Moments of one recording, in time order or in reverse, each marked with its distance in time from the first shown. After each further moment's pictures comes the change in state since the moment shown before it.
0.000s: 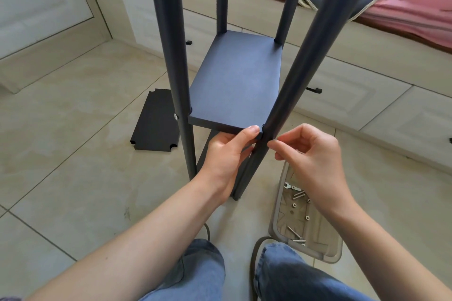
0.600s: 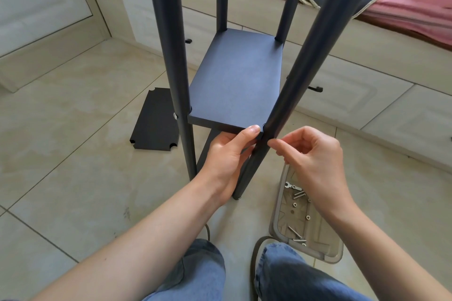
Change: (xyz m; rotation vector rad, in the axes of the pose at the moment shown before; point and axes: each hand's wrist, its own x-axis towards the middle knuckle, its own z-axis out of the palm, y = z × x) left_hand -0.003 0.002 0.001 -0.089 -0.029 -0.012; right_hand -0.001 0.002 0.001 -0.059 0.050 0.018
